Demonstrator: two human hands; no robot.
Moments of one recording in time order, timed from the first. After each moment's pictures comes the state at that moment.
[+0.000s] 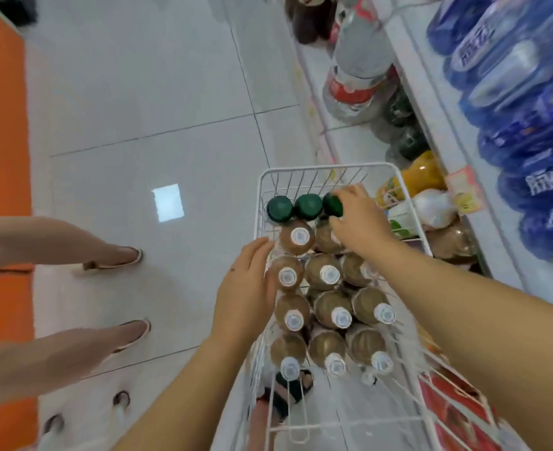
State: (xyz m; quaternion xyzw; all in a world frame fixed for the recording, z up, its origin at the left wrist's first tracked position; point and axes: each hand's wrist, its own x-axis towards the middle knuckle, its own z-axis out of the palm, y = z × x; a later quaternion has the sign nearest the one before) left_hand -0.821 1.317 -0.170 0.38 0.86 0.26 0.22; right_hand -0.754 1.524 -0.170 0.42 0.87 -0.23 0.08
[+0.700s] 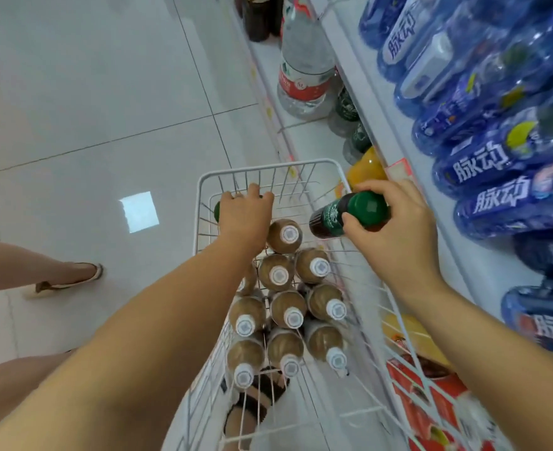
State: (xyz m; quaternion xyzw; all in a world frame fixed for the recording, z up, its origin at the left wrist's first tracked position) left_hand -0.839 1.466 -0.191 0.52 0.83 -0.11 0.14; right_hand -0.661 1.531 -0.096 0.47 0.82 -0.27 -0.20
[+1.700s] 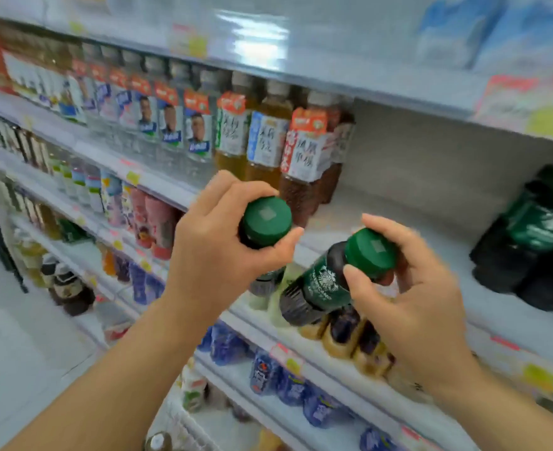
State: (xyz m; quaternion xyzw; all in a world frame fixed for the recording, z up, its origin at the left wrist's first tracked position) left_hand -0.599 1.407 0.396 0.69 0.35 0.62 -0.09; right_hand -0.404 1.363 0.396 0.43 0.72 -0.08 -0.54
